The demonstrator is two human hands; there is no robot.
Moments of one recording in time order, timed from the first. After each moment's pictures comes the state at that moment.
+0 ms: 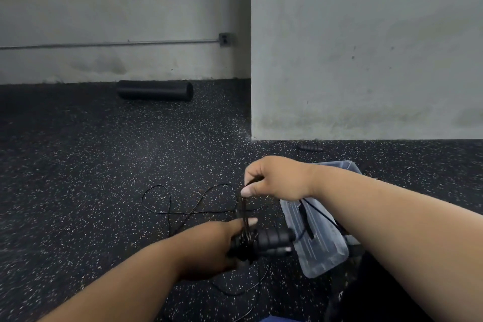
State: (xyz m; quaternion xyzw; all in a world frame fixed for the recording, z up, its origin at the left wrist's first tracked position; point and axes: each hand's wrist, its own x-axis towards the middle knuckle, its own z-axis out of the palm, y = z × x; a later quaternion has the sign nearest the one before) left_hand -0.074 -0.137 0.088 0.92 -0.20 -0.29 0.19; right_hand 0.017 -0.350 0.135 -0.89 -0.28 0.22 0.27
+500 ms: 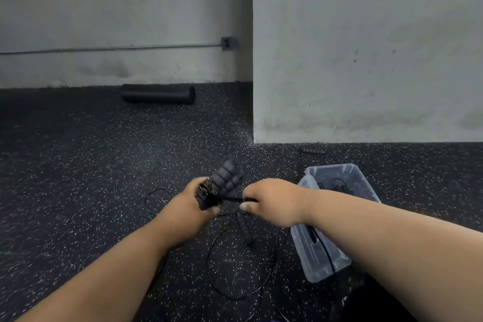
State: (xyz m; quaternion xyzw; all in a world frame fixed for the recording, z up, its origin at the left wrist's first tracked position) left_hand -0.045 -0.102 0.098 0.91 0.04 -0.13 0.39; right_hand -0.001 -0.334 0.105 -0.92 -0.30 0.21 0.16
